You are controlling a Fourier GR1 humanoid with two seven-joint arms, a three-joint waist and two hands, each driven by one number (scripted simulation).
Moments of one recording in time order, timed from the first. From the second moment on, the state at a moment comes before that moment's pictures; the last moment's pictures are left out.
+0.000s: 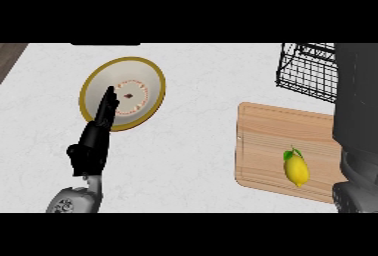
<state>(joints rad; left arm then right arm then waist) -0.12 0.08 -0.13 -1.58 -0.12 0.22 0.06 -1.16 -0.19 -0.30 -1.34 1.37 0.62 0.89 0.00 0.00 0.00</state>
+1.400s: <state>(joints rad) -0.17 0.06 -0.11 -1.55 -0.13 0.19 0.04 -1.23 -0.52 -0.47 -0.65 1.30 0.11 0.72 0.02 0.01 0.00</state>
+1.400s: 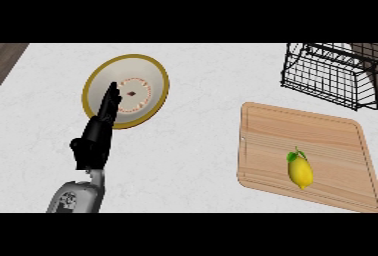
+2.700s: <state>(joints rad) -0.08 0.08 -0.06 -1.58 -0.13 0.21 0.03 -0.80 -0.56 -0.85 -1.30 0.85 -0.02 0.74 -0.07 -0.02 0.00</state>
